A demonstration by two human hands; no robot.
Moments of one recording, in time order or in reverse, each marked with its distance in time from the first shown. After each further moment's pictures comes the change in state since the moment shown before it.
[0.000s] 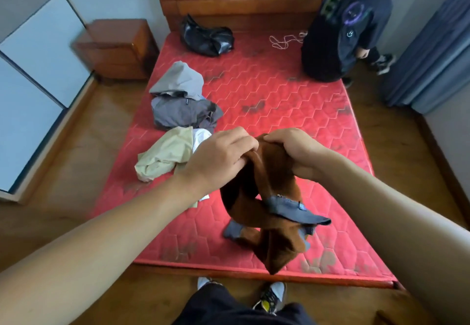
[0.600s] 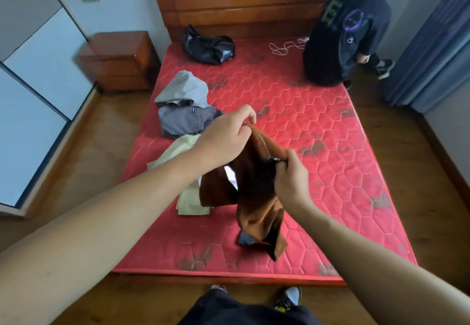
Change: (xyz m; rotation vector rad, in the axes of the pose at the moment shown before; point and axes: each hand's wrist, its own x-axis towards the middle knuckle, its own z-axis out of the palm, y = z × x) left_hand 0.019 -0.048 -0.045 -0.172 -0.182 -0.383; right_hand 0.012 0.085 0.075 -0.320 0.572 -0.435
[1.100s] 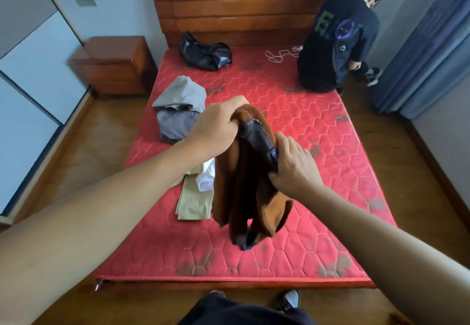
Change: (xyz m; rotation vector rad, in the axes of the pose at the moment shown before) left_hand -0.005 -0.012 -0.045 -0.079 0.132 0.108; right_hand 0.019 -0.025 -0.006 -0.769 -0.124 -0.472
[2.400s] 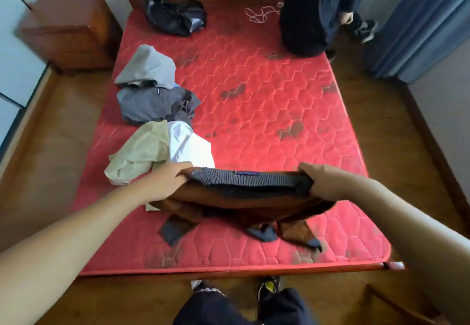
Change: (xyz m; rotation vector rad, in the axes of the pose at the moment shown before) left_hand -0.031 -0.134 0.151 0.134 -0.583 -0.427; right_hand -0.002 0.217 -0.005 -0.002 -0.910 0.212
